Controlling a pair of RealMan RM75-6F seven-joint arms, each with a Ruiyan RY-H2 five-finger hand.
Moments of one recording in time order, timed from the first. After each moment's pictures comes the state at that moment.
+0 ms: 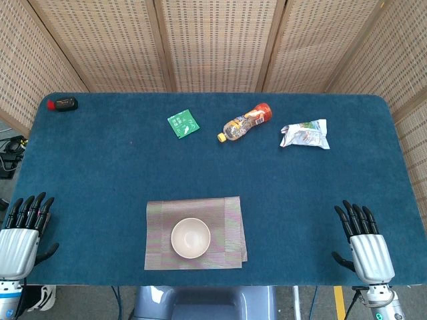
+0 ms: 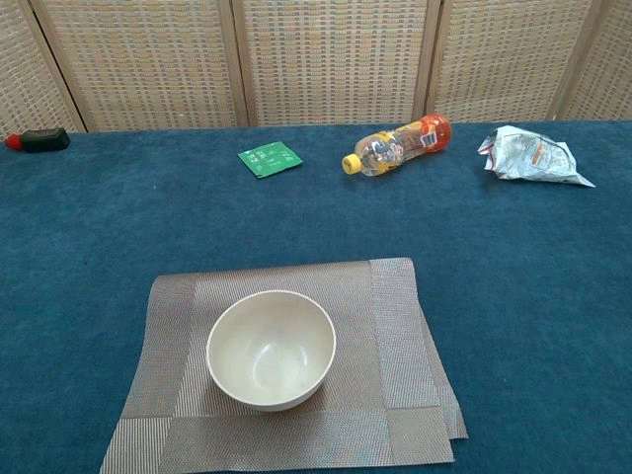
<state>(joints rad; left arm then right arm) -0.01 -1.22 0.00 -1.66 1.63 1.59 0.34 0.03 -1.25 0.00 -1.67 -1.64 1.54 -0.22</state>
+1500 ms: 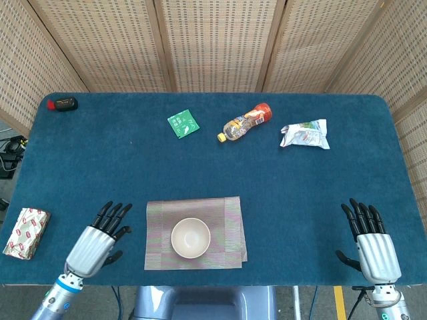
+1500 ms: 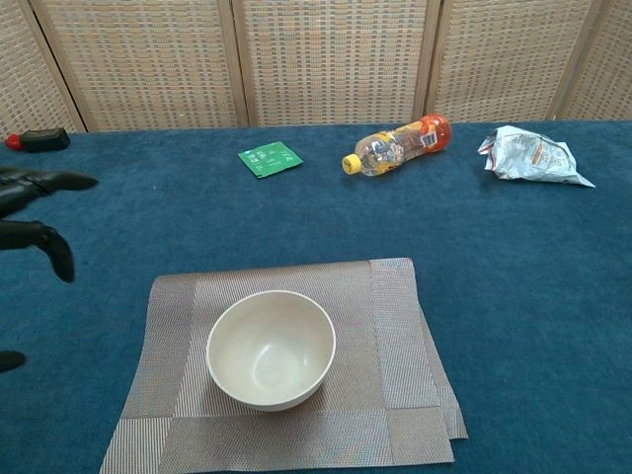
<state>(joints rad) -0.19 -1.41 0.04 -1.66 1.85 1.35 0.42 0.03 -1.22 0.01 -1.68 -1.63 1.56 -0.16</state>
